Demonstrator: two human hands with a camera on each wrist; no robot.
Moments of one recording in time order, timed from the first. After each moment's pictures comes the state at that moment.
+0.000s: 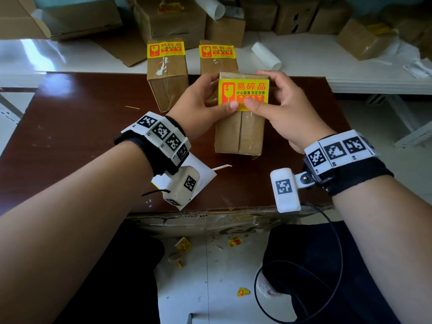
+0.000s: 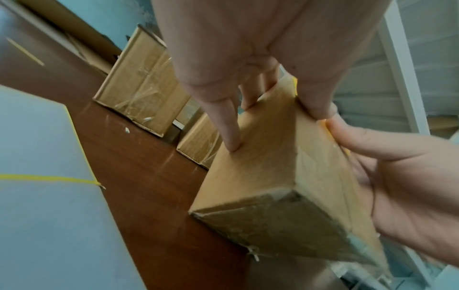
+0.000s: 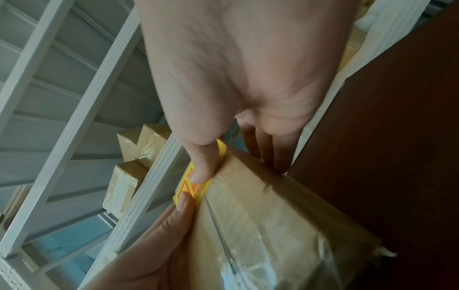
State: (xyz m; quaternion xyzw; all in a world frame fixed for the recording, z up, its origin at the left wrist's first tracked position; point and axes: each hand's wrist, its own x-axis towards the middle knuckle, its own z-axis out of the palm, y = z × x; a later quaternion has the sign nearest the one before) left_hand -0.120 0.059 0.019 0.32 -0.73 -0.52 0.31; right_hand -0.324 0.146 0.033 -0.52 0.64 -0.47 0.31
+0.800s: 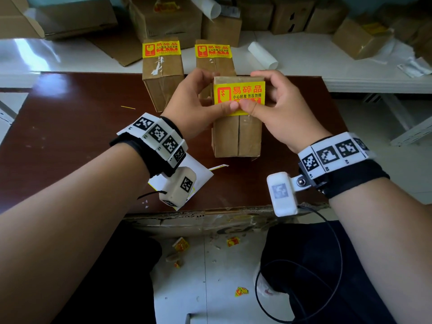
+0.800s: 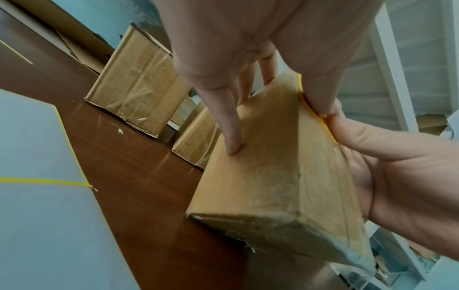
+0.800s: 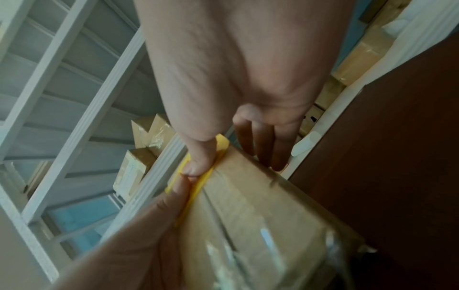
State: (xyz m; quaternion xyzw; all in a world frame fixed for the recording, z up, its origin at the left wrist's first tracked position) left_hand -0.119 0.071 0.031 0.35 -0.71 -0.50 0.35; right_hand -0.320 0.153 0.037 -0.56 0.63 -0.45 0.28
